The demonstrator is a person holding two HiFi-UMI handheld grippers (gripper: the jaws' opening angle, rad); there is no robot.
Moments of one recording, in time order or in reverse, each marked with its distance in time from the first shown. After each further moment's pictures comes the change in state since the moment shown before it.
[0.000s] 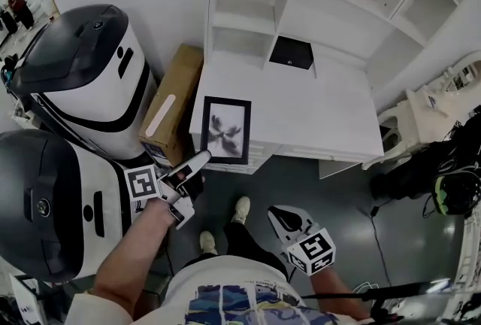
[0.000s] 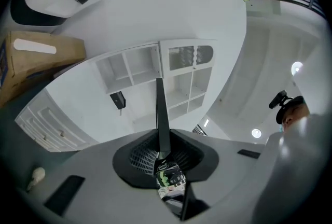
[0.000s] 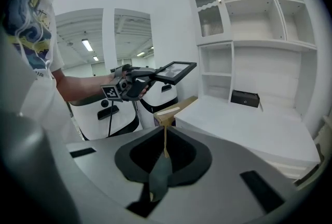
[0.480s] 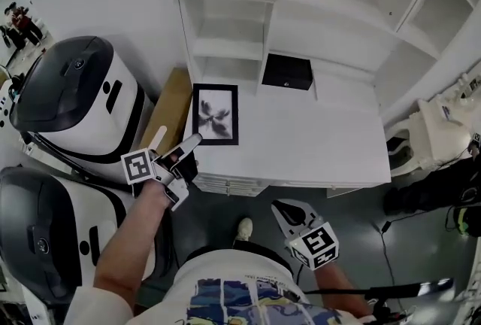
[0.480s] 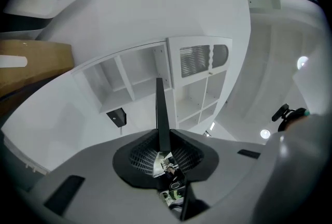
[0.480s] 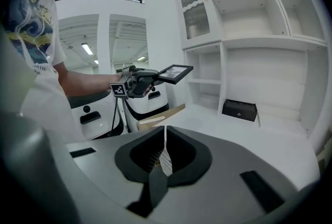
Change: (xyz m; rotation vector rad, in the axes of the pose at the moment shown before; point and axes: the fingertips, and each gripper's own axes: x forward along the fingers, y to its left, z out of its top) left arm 0.133 0.050 0.120 0.047 -0.044 0.036; right arm 0.054 -0.150 0.054 -0.020 -0.060 0.020
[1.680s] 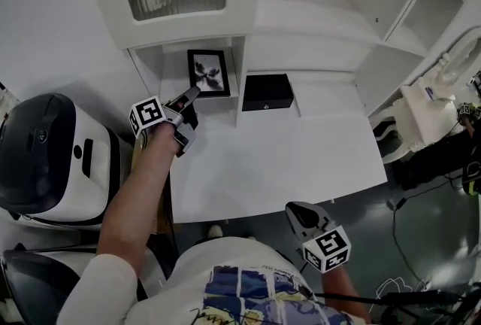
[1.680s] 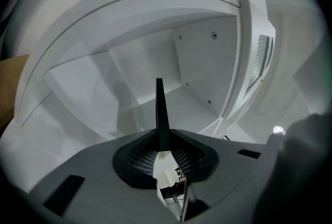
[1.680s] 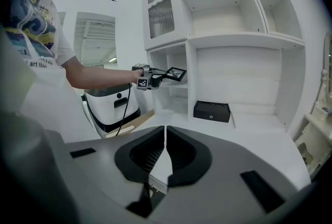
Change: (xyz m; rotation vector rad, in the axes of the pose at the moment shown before) left arm 0.233 0.112 0.191 0.068 0.080 0.105; right arm 0.041 -0.111 0.047 0.162 0.013 -0.284
